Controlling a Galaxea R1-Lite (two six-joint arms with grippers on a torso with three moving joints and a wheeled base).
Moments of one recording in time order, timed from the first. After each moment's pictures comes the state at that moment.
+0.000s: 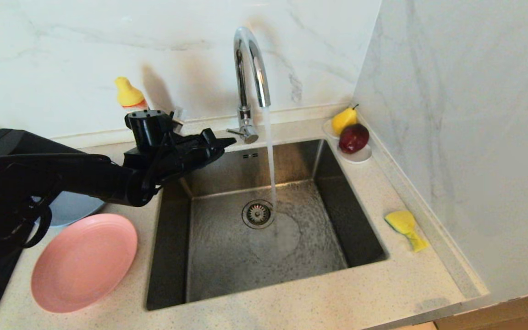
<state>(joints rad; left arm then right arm) -0.21 2.18 -1.43 -0.77 -0.51 -0.71 0.01 0.00 0.00 0.00 0.01 -0.01</state>
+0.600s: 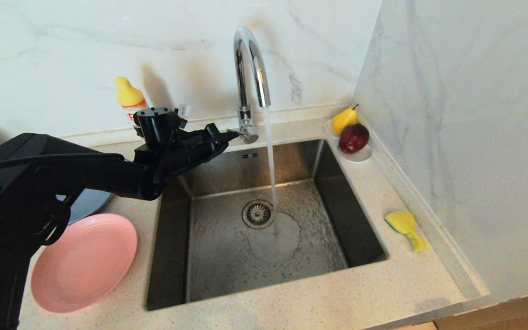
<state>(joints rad) -0.21 2.27 -1.57 -0.76 -0.50 -0.74 0.01 0.00 0.00 0.00 0.01 -0.01</state>
